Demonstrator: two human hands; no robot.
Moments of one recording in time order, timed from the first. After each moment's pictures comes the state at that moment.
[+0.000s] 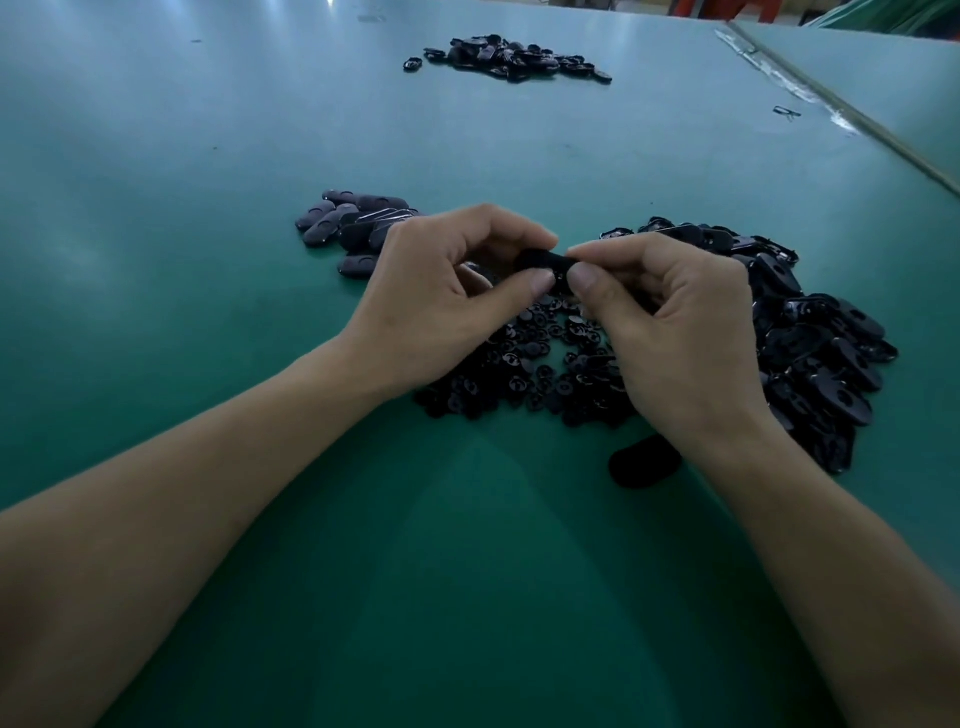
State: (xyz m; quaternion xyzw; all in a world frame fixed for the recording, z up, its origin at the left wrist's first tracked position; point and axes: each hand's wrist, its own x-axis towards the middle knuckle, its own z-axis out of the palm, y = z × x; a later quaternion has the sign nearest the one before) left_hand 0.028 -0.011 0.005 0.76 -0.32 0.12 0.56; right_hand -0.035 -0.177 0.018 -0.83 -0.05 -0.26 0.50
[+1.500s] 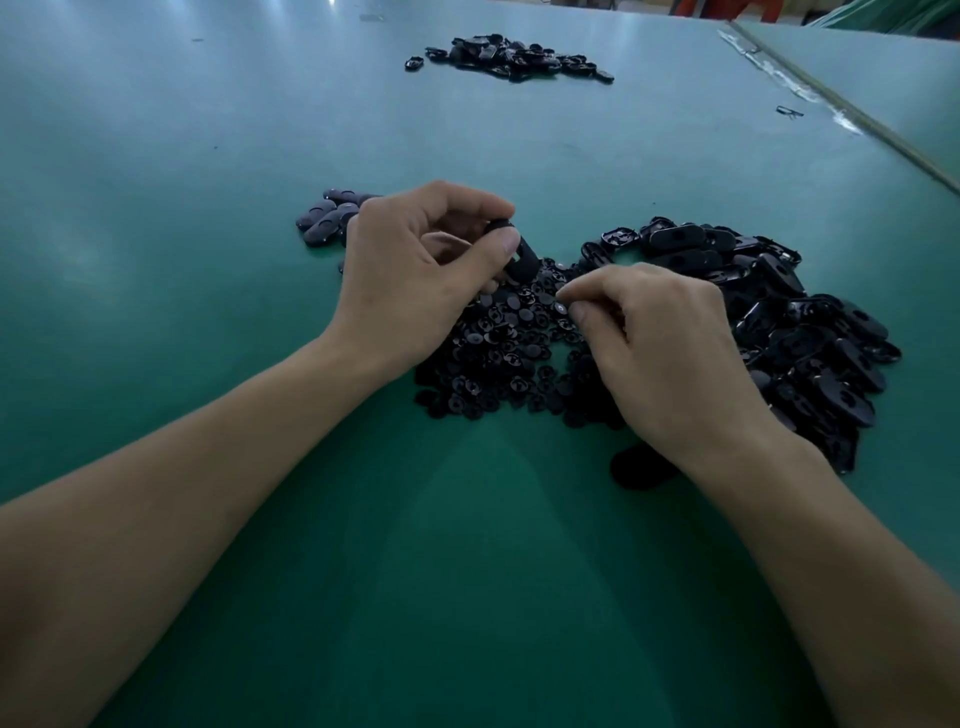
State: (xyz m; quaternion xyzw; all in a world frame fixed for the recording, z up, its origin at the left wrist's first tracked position) left_hand 0.038 -0.007 0.004 0.72 -0.23 0.14 0.63; right_hand -0.034 -0.181 0.014 -0.95 -0.04 -0.19 0.26
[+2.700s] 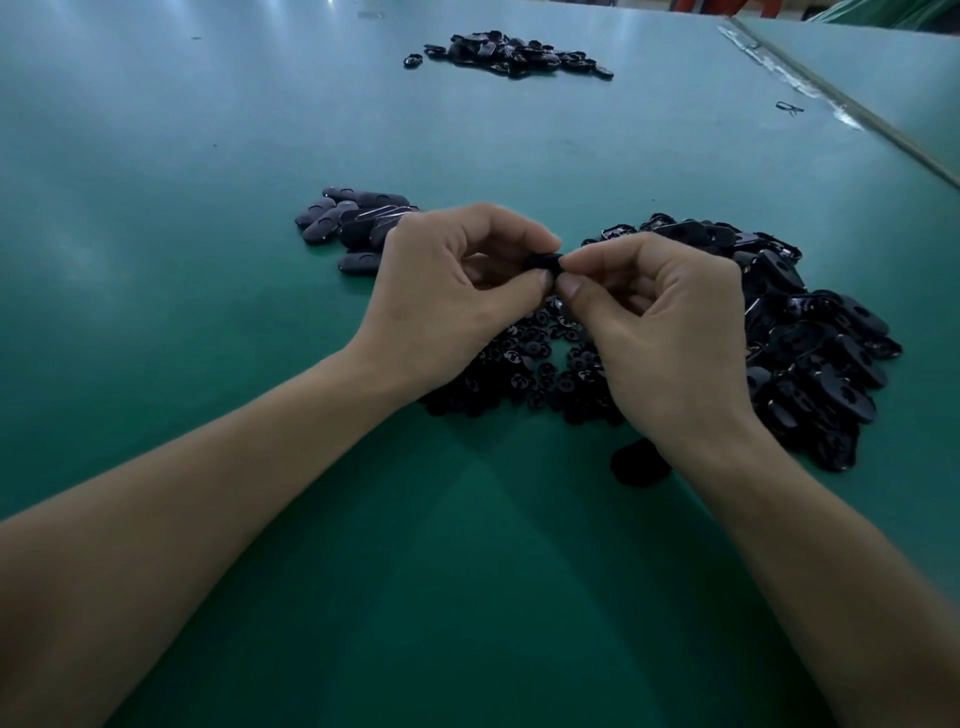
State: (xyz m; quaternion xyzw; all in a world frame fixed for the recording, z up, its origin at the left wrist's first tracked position) left_hand 0.022 -0.020 0.005 0.71 -0.27 0.08 0.65; right_hand -0.033 -0.169 0.012 -0.81 -0.01 -0.26 0.53
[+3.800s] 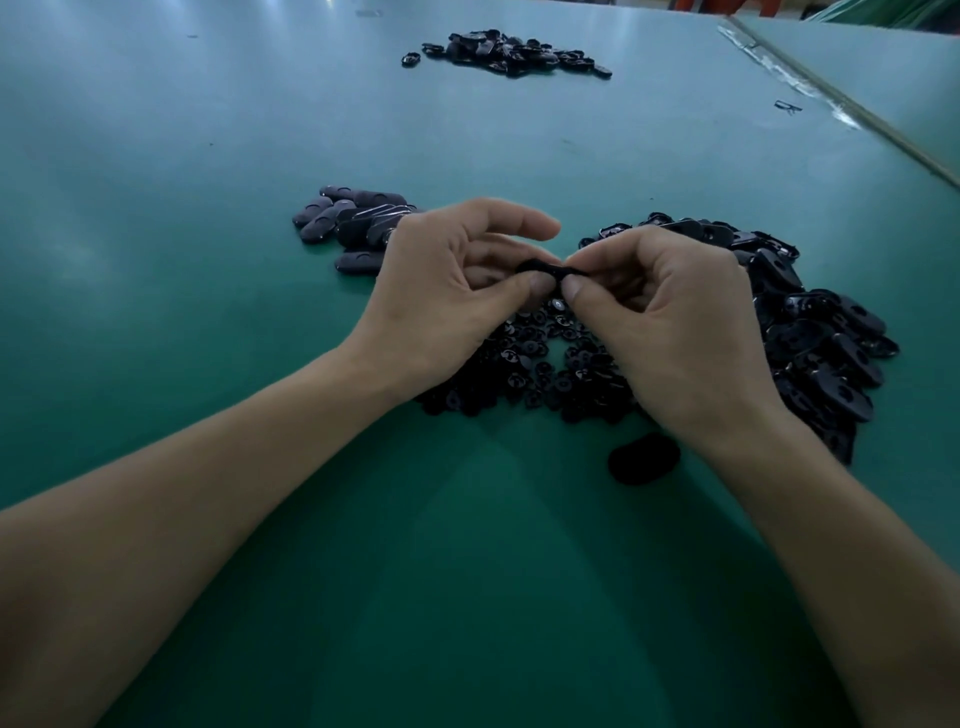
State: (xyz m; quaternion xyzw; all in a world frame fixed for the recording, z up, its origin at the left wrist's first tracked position) left_hand 0.024 -0.018 0.006 0.71 -0.29 0.03 0.64; right_hand -0.033 -0.182 0.020 -0.86 -0.05 -0.23 0.46
